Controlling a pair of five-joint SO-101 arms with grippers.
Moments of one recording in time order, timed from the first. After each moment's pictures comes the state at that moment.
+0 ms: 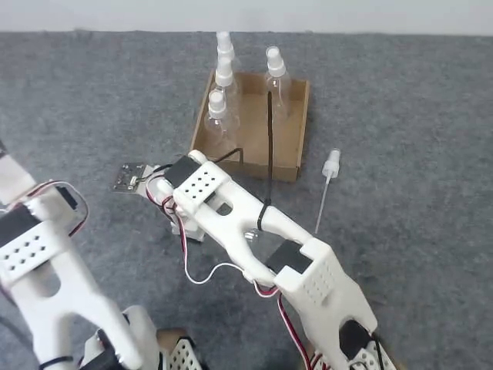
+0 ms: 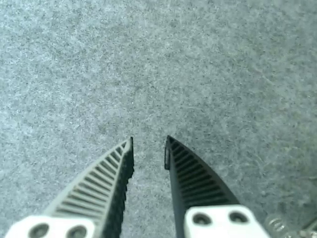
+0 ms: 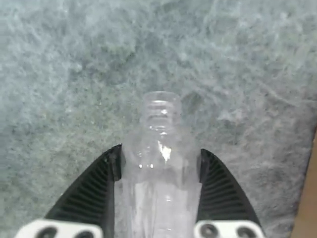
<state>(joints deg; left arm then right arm) -42.8 -33.9 42.2 66.6 8.1 -52.8 36.8 -23.5 83.3 26.2</state>
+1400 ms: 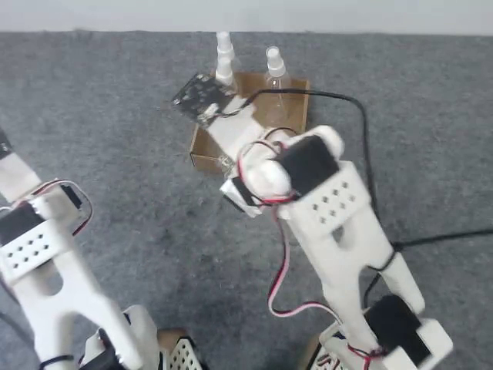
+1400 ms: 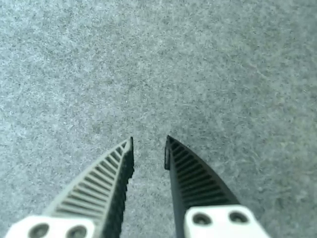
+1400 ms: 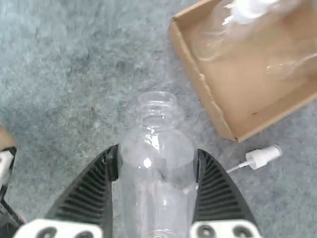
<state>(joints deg) -41.4 -33.9 42.6 66.6 8.0 -40.4 -11.1 -18.4 100.4 14.4</state>
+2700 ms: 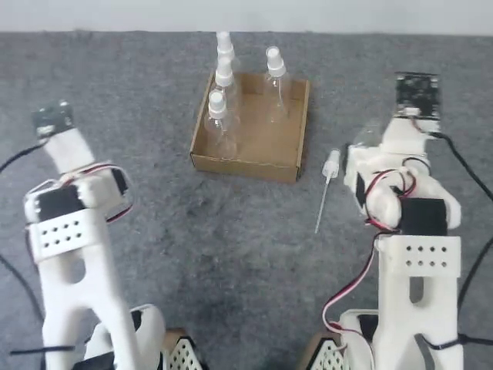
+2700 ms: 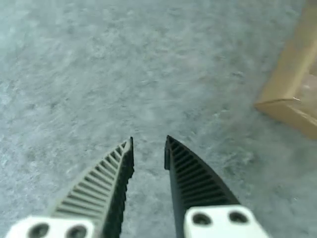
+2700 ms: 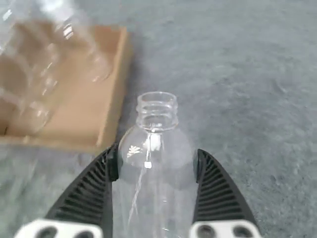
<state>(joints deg) -22.3 -33.9 40.0 68.3 8.1 -1.1 -42.4 30.2 64.1 -5.7</state>
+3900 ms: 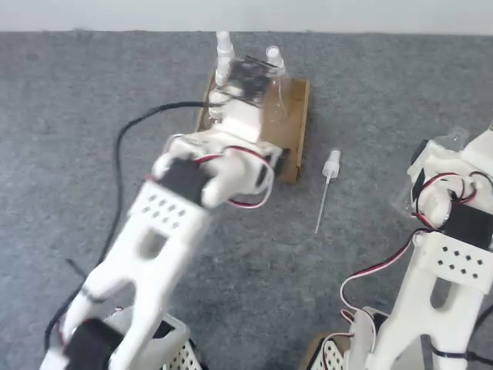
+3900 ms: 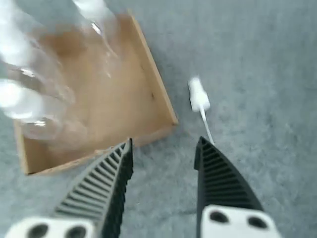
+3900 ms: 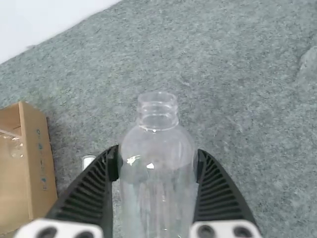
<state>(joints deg) 24.9 -19.7 20.8 61.5 8.2 18.4 -42.4 30.9 60.4 -12.5</state>
